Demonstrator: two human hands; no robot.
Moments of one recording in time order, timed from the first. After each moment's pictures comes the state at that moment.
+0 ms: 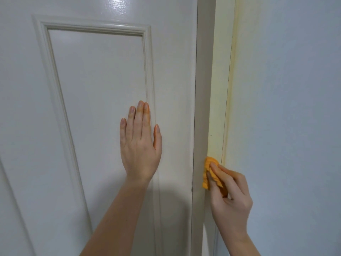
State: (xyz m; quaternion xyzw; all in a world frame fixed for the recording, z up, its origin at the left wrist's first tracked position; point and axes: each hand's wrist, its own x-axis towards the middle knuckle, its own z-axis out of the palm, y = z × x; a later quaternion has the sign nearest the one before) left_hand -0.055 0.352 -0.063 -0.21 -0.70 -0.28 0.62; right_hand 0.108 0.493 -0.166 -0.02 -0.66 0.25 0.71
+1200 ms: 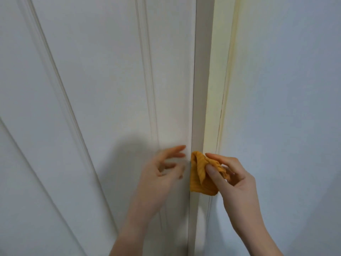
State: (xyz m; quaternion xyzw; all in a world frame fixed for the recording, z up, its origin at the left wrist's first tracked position) left_hand 0.078 0.300 -0.167 -0.32 -0.68 -0.66 -0.04; right_hand 0.195 0.446 -0.177 -0.11 -0.64 0.64 0.40
